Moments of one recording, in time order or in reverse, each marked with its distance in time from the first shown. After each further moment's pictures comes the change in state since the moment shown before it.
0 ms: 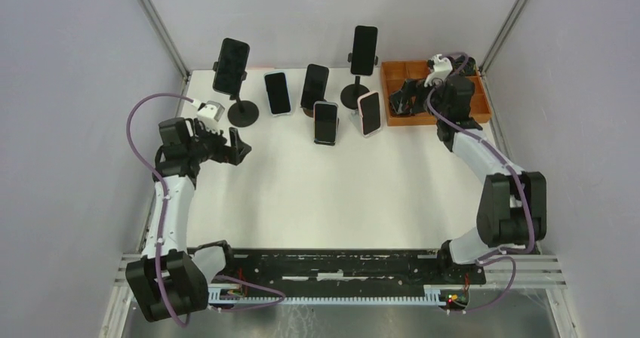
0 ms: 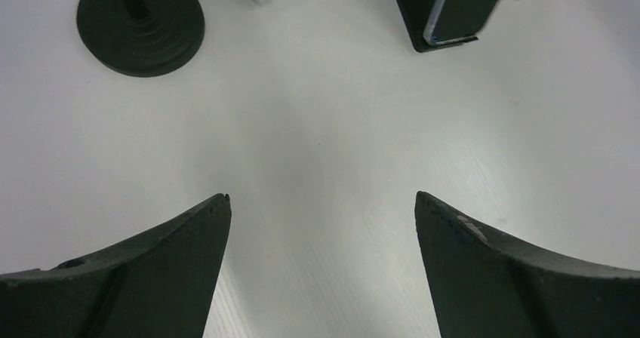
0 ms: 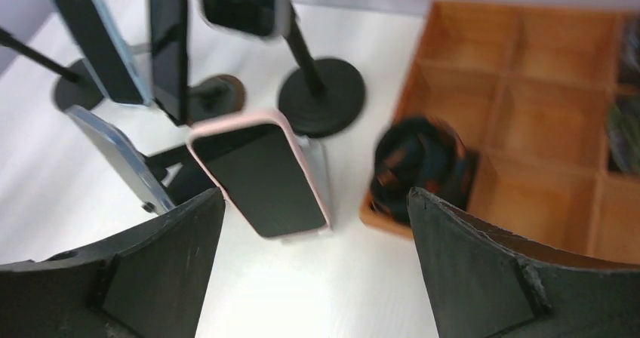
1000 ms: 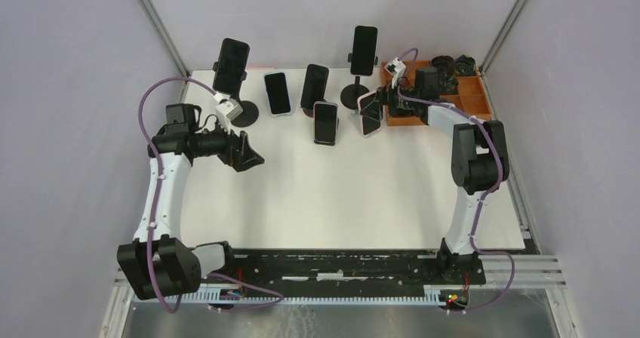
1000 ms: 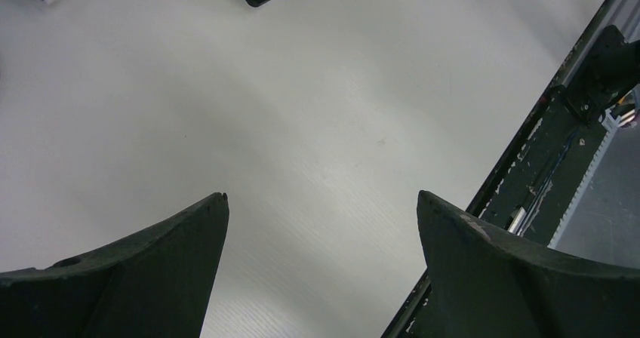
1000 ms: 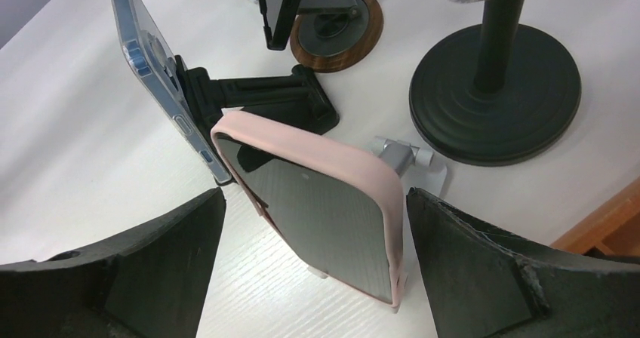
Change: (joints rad) left arm -0.078 0.131 0.317 -0.575 0.285 0.308; right arm 0.056 0.540 0.436 -0.153 -0.556 -0.233
